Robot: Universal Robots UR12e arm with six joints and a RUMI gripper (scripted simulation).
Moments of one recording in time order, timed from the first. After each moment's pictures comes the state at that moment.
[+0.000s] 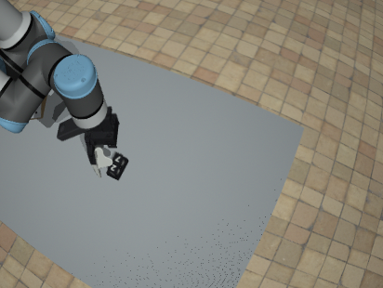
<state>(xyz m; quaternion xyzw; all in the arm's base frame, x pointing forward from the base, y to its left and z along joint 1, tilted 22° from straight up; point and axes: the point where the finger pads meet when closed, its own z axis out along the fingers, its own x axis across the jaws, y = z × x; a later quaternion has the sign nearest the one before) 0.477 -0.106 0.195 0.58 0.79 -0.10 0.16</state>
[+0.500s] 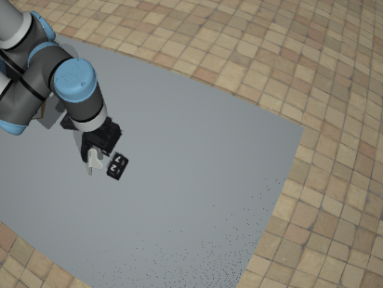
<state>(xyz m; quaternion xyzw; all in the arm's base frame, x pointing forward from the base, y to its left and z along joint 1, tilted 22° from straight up) 0.478 -0.106 0.188 0.74 0.65 -0.07 0.18</state>
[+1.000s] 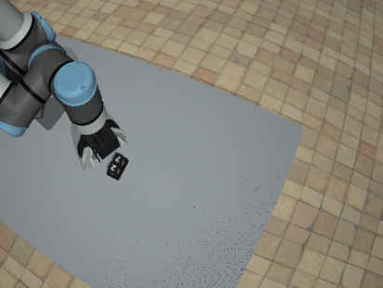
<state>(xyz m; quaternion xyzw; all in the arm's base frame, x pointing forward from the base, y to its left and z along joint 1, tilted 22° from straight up) 0.481 -0.106 0.181 0.86 0.47 -0.03 0.19</state>
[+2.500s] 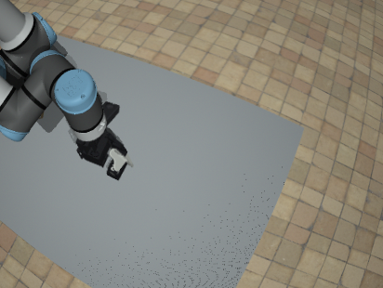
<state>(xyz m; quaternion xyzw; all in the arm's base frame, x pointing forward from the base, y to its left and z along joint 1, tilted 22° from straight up) 0.496 -0.114 0.168 0.98 -0.03 0.07 0.18</state>
